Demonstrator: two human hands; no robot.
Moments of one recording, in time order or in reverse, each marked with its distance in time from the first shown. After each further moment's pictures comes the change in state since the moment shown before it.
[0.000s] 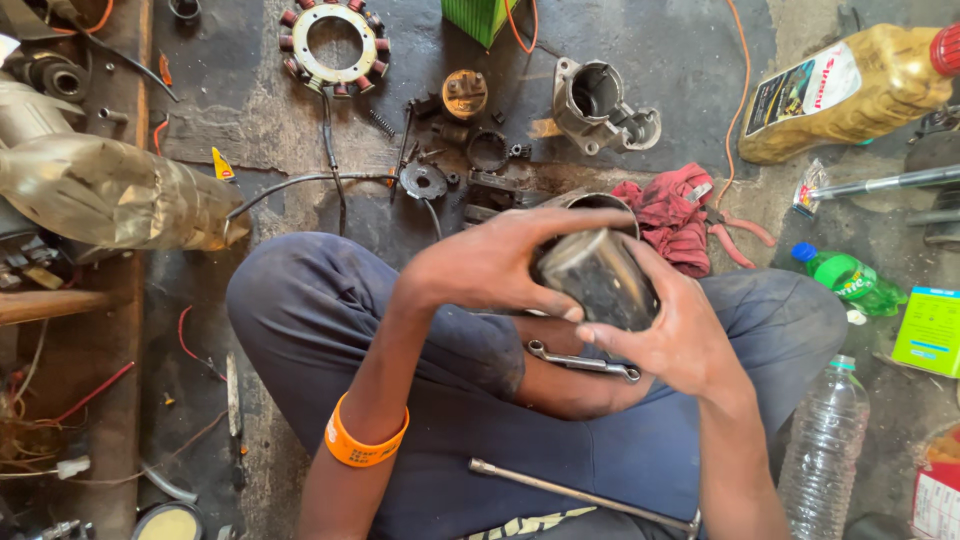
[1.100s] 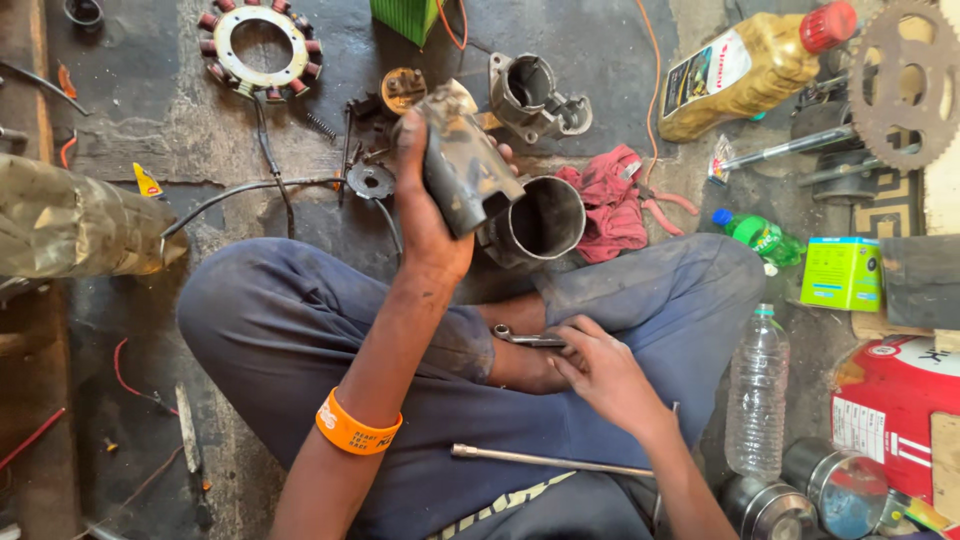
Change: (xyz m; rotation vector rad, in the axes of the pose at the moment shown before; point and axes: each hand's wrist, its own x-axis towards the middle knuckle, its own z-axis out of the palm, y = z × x) left_hand 0.013 -0.064 0.031 -1.459 0.889 0.010; right_hand -0.077 0.063 0.060 -0.310 0.011 0.123
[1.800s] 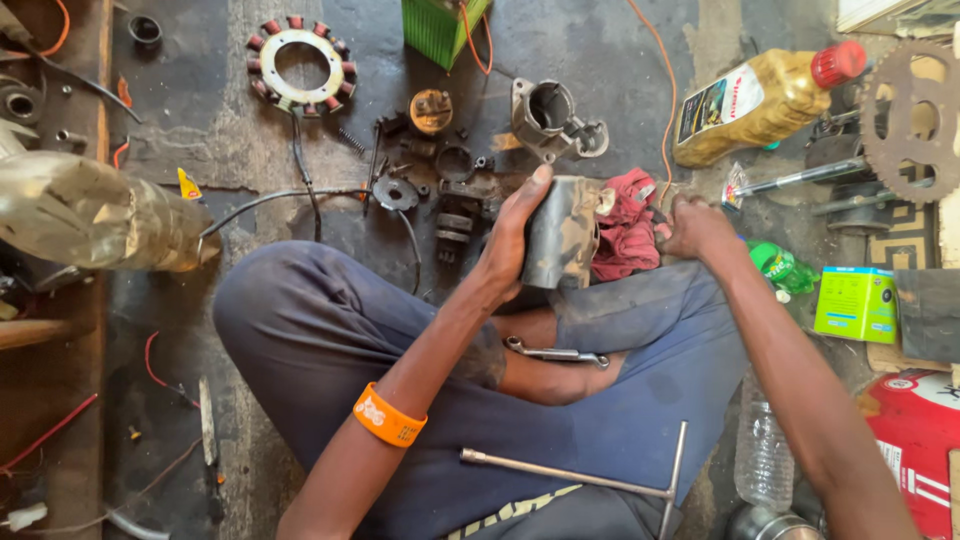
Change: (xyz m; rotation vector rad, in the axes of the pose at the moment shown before) left_hand -0.008 -0.043 0.001 0.417 -0.137 -0.247; right_hand 0.188 0.204 -0.123 -0.893 -0.038 0.281
